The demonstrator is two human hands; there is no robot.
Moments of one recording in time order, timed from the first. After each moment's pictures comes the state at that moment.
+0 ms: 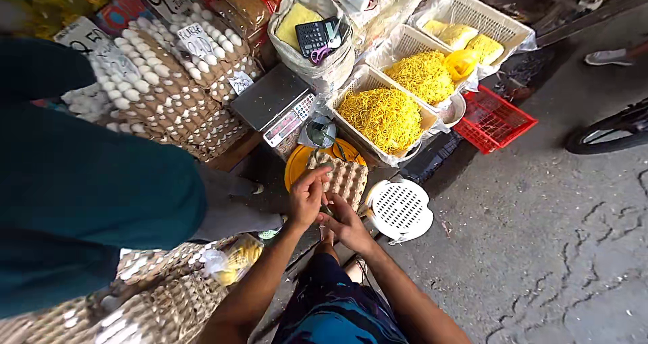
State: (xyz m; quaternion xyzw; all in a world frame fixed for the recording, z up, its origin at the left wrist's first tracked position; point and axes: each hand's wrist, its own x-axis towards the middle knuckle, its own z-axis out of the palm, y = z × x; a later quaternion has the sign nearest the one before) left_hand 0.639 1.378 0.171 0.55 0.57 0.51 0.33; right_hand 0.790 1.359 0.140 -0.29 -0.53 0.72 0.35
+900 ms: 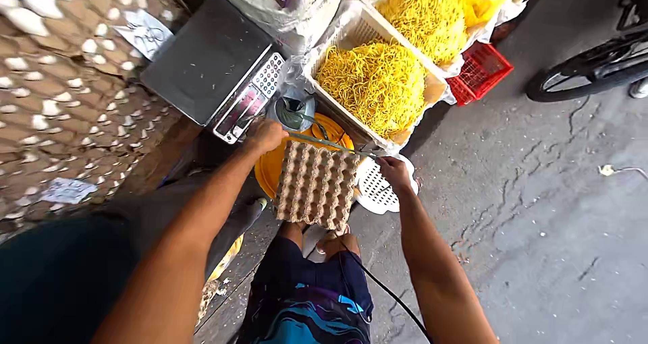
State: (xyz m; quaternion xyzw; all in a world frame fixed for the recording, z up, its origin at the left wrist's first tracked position) left_hand 0.499 1.667 -0.018 0.69 0.62 -0.23 0.31; right_hand 0.908 1.557 -0.096 -0.76 -0.40 0.49 0.13
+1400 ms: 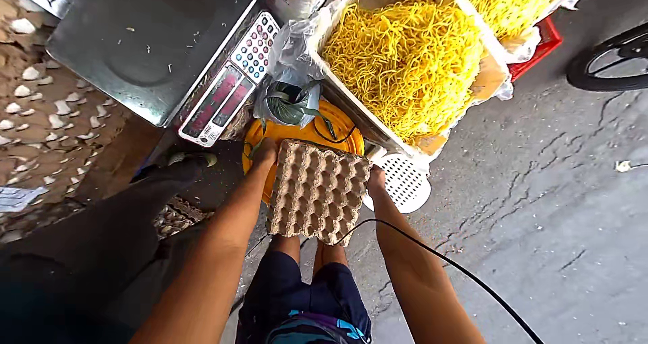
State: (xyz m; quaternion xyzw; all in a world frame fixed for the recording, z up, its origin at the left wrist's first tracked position) left_hand 0.503 1.633 -0.219 0.43 0.77 -0.16 0.44; right_hand 0.860 1.546 -0.275 -0.84 -0.26 0.48 0.06
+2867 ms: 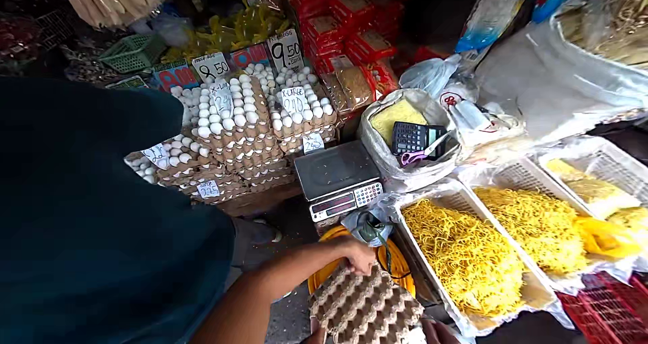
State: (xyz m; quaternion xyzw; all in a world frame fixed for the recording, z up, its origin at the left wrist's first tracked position) left_hand 0.541 1.635 0.044 0.64 0.50 -0.22 0.53; right_hand 0.843 1.532 0.017 -0.60 -0.58 0.53 0.16
